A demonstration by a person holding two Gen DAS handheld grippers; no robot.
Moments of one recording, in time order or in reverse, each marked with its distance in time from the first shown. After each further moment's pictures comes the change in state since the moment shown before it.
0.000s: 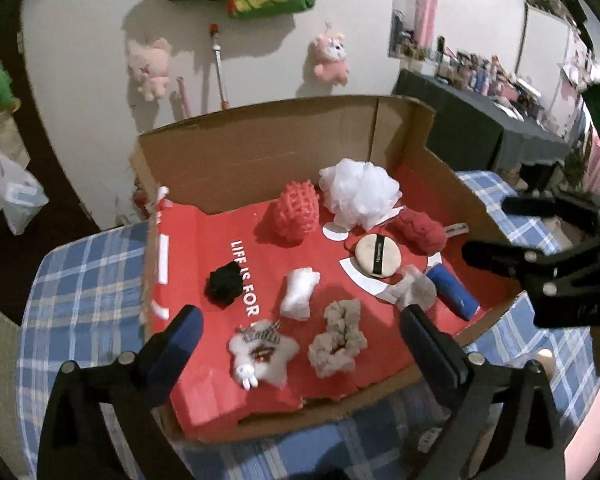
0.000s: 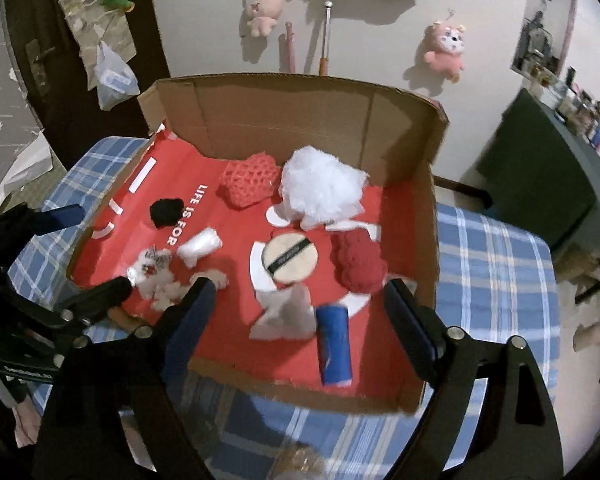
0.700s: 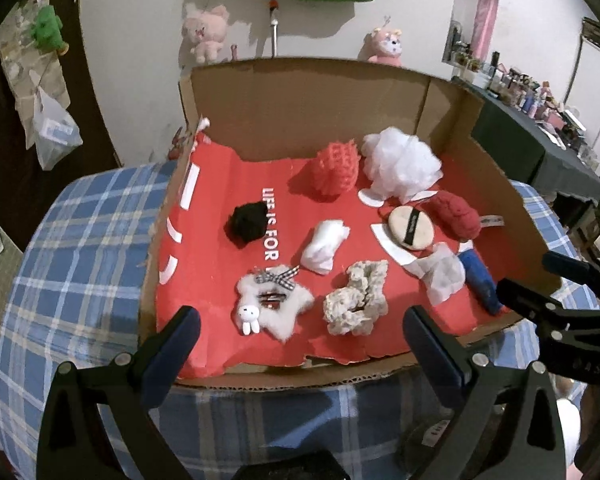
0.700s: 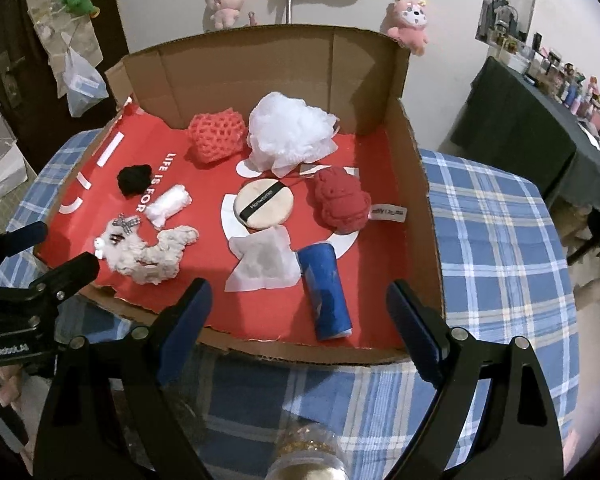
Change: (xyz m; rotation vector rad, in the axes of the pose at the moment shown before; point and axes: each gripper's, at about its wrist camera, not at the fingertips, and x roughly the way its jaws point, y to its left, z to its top) left arm 0.020 0.003 -0.039 -0.177 0.049 0.106; right arm 0.023 -0.003 -0.050 0.097 0.015 -0.071
